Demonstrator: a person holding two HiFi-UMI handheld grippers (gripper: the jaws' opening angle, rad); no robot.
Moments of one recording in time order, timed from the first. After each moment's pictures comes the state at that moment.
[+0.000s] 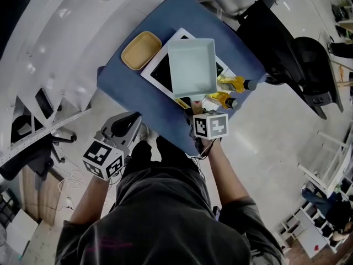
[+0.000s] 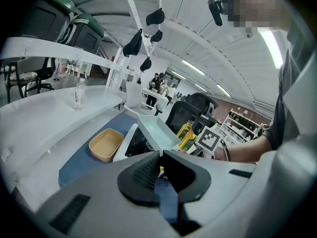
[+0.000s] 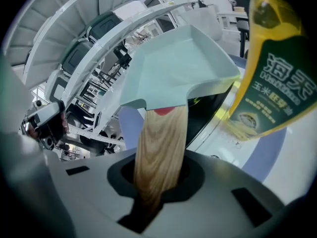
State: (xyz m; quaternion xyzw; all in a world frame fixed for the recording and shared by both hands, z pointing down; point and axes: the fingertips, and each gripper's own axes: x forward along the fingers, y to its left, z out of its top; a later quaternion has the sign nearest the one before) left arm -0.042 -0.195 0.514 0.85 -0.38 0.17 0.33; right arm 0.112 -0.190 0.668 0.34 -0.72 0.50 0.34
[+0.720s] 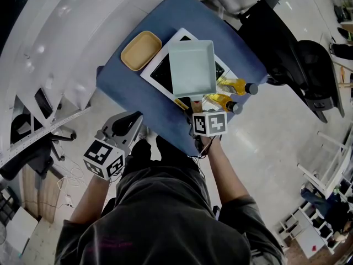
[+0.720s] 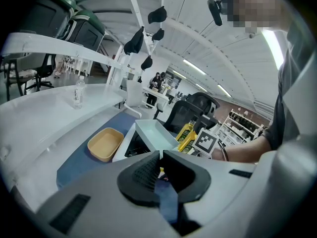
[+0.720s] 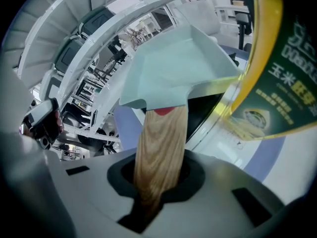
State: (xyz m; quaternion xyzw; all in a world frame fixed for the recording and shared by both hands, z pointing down) left arm -0.038 -0.205 0.522 0.84 -0.38 0.17 0.34; right arm 0.116 -0.192 0.688 0.33 -0.70 0.52 0.36
